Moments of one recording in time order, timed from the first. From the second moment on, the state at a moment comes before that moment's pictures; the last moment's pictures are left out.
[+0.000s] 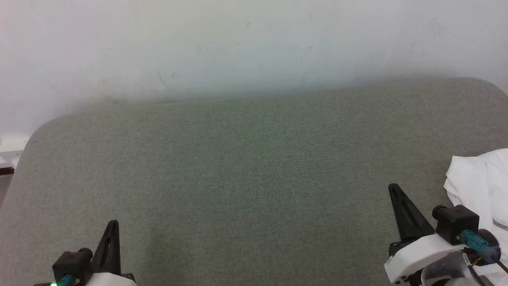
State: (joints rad) left arm 0.12 0.22 0.02 0.13 -0.23 0.01 -0.20; right arm 0.05 -0.06 0.02 0.02 0.13 0.13 -0.04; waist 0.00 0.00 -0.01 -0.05
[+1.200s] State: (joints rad) left arm 0.10 0.17 0.02 0.10 -0.17 0.01 -0.15; right arm 0.04 -0.06 0.01 0.02 0.10 0.13 -0.03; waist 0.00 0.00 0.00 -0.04
